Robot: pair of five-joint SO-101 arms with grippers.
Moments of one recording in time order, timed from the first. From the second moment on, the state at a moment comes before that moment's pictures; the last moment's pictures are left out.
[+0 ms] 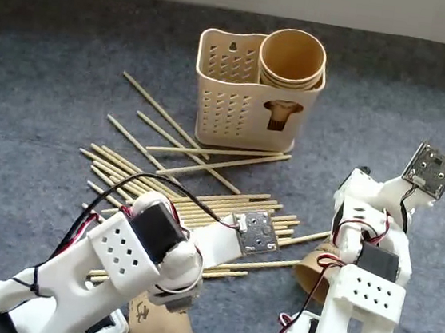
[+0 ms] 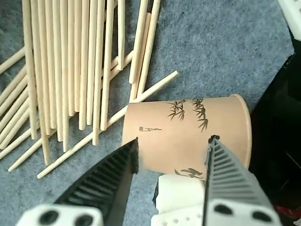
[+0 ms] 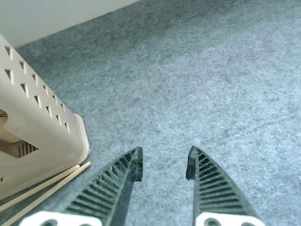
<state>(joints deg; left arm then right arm) 44.4 -38.8 35.6 100.2 -14.5 12.0 -55.4 62.6 32.7 -7.6</state>
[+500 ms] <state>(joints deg) 52.5 -39.5 44.2 97.2 -14.5 12.0 -55.4 62.6 32.7 -7.6</state>
